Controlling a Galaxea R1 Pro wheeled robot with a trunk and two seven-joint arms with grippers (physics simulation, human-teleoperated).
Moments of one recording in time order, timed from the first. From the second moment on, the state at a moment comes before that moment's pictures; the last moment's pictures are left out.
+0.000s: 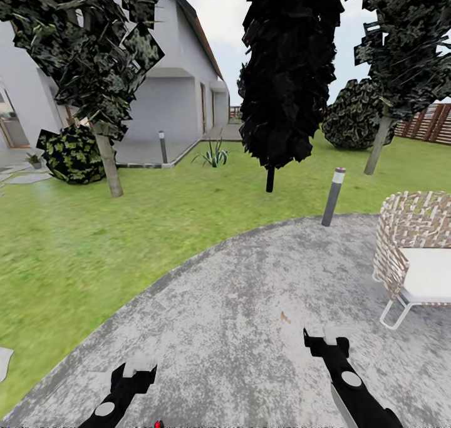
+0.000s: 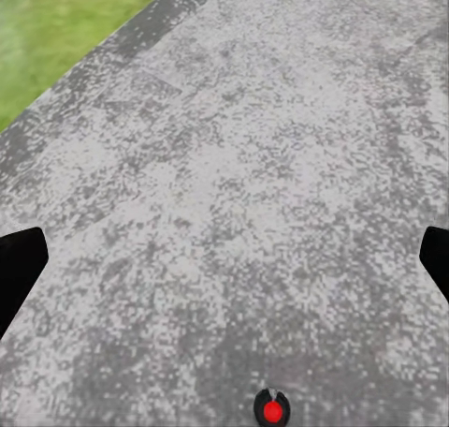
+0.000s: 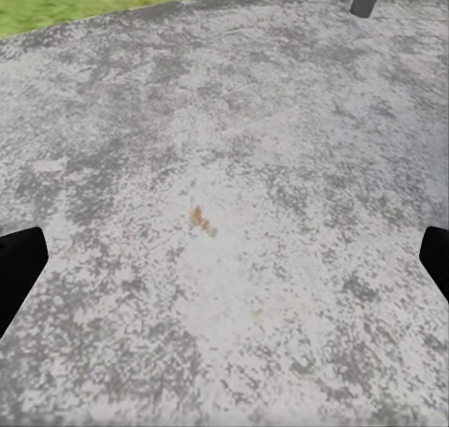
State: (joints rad) left arm -0.46 0.06 -0.01 -0.28 -0.03 -0.29 0.01; right arm -0.39 -0.09 0.00 -0.67 0.00 -0.15 -0.10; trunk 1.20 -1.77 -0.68
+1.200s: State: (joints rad) left arm -0.46 0.06 -0.01 -0.28 -0.03 -0.29 0.01; right arm -0.39 -0.09 0.00 -0.67 0.00 -0.15 -0.10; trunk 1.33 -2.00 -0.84
